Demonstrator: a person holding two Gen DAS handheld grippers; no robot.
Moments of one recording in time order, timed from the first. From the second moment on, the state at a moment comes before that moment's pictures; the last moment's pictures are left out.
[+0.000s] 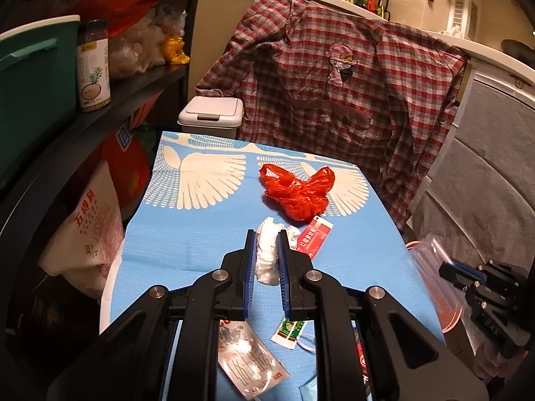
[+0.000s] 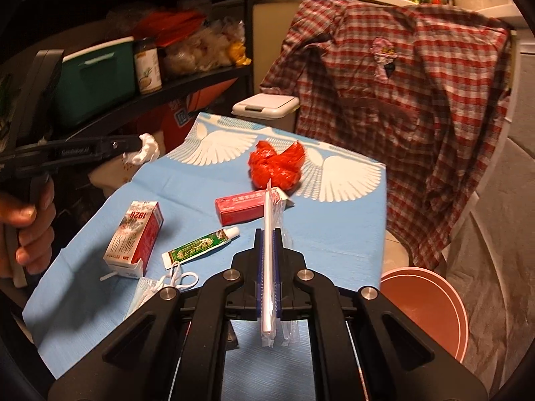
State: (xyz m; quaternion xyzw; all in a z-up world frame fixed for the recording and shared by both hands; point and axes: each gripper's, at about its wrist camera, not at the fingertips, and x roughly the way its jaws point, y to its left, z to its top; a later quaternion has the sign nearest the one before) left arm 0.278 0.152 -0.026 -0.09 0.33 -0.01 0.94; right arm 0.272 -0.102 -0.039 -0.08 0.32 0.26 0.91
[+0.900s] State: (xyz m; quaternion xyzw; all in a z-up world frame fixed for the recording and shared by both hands) left arm 0.258 0.101 -0.006 -0.08 0.31 -0.03 0.95; right arm 0.267 -0.171 -0.008 -0.02 0.29 0.16 0.94
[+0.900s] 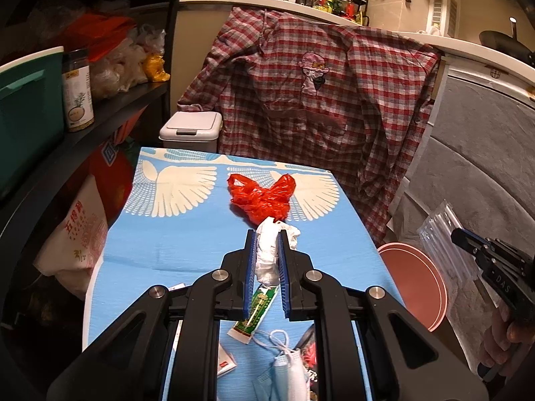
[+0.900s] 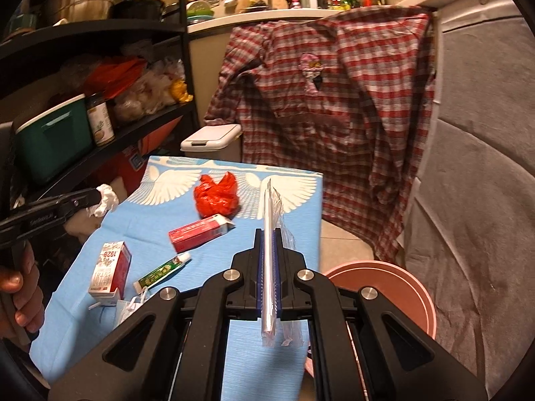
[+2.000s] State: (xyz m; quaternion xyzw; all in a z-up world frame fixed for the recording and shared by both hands) left arm 0.269 0.029 -0.003 -0.05 0.30 -0.08 0.95; right arm 0.272 -0.236 0.004 0.02 0.27 0.10 0.96
